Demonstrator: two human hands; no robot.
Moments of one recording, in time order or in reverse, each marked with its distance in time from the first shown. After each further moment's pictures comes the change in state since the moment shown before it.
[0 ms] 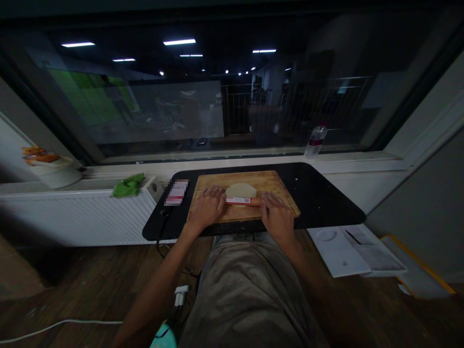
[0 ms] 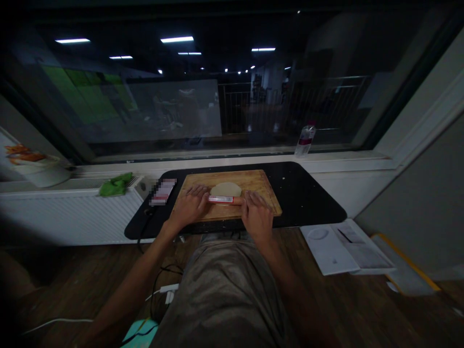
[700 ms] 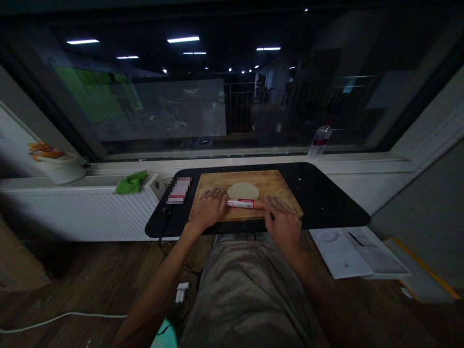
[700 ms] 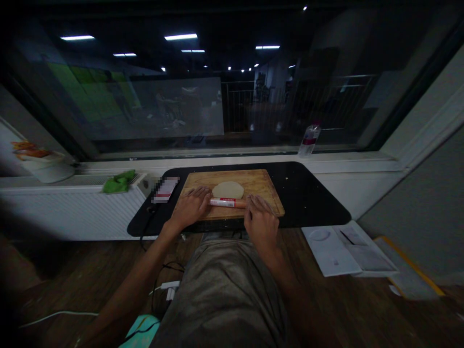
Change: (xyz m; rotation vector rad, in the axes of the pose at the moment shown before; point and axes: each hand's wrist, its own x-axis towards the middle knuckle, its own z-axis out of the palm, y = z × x) left_hand -0.008 0.004 -0.007 -0.043 -0.047 -0.007; right_hand -0.018 -0.005 -0.011 -0.010 0.000 0.016
